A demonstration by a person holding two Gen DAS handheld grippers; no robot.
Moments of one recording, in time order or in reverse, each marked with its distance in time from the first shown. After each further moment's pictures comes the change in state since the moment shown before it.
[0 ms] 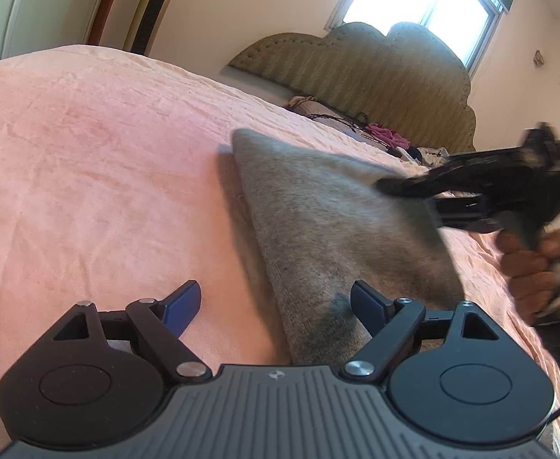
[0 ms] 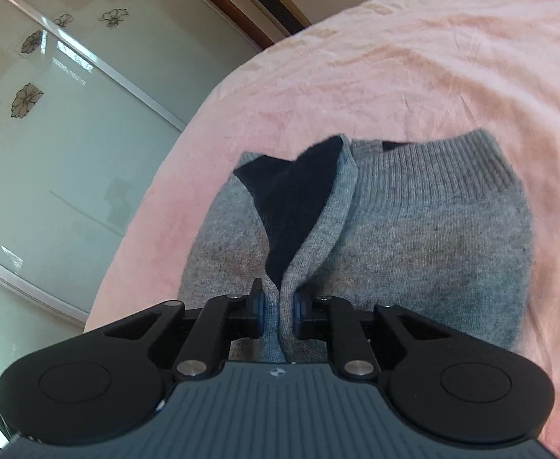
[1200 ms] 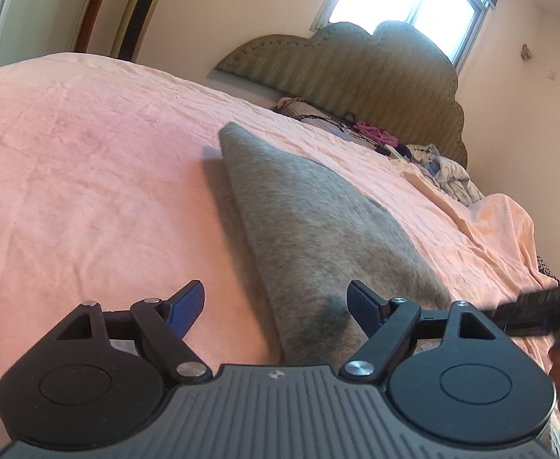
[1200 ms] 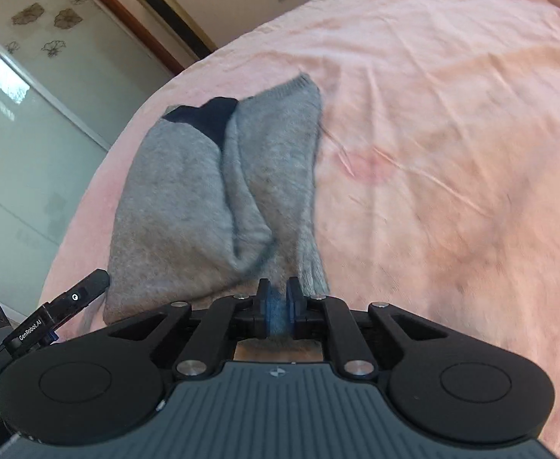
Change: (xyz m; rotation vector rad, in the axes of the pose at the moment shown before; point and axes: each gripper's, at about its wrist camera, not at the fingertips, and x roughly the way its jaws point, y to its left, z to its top) left arm 0.001 -0.002 0.000 0.043 0.003 -0.027; right arm -0.100 -0.026 -0.125 0.175 -0.101 -0.220
